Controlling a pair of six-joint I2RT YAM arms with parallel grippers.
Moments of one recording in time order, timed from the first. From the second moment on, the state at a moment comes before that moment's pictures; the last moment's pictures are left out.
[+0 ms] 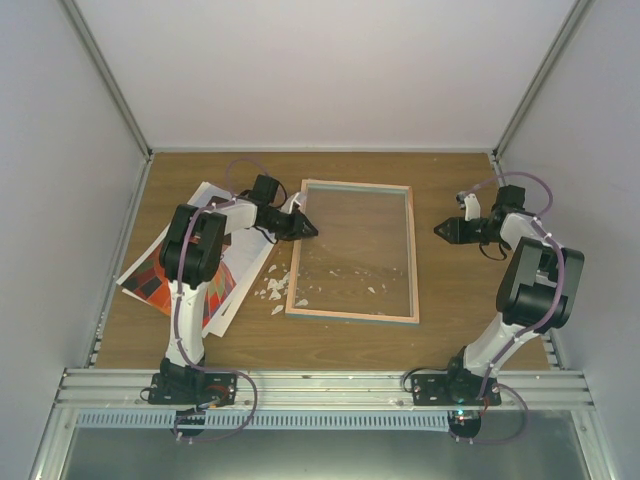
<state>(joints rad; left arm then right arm) -0.30 2.20 1.44 -0.31 0.85 -0.32 -0.32 1.75 1.12 -0.56 -0.74 -0.39</state>
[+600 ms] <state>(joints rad) -0.37 2.11 1.47 -0.41 0.60 -0.31 -0.32 1.75 1.12 -0.56 -0.74 -0.39</state>
